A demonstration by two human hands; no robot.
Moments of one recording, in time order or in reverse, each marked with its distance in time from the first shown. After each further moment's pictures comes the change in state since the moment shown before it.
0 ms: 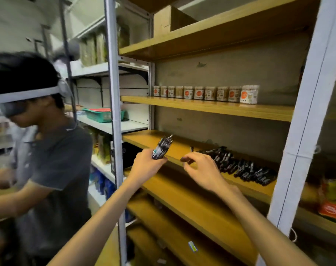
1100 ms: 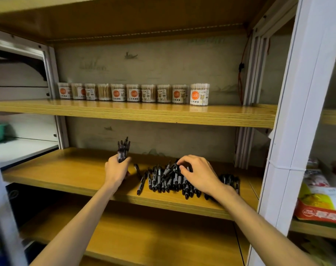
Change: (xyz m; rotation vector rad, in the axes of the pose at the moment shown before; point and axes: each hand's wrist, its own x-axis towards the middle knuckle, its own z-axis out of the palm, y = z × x) left_hand 0.261 -0.065 0.185 -0.374 -0.158 0.020; right_hand 0.073 0.149 -0.018 -0.253 0.163 0.445
